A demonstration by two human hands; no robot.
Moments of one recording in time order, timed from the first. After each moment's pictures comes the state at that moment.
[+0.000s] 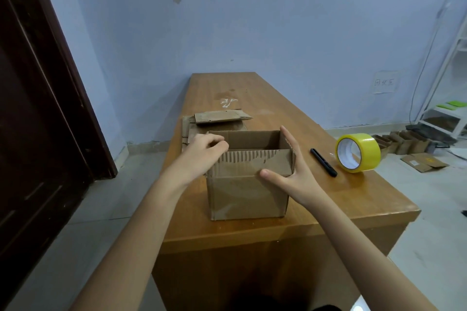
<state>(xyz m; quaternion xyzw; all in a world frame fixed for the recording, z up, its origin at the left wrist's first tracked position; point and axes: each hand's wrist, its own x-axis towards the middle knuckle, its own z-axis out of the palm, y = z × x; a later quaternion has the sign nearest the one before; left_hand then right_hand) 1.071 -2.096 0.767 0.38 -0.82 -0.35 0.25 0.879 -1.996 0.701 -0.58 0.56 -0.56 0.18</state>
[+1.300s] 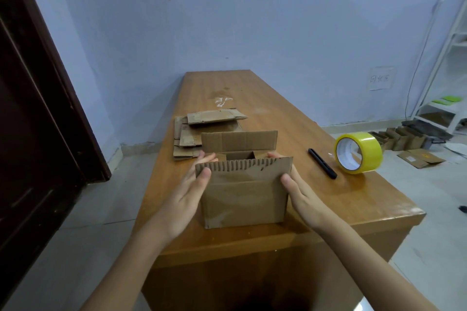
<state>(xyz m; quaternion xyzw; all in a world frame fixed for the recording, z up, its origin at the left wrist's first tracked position) 1.094 -2.071 0.718 0.30 -0.80 -0.45 0.28 0.872 -1.982 0.684 -0.58 0.56 -0.51 0.29</state>
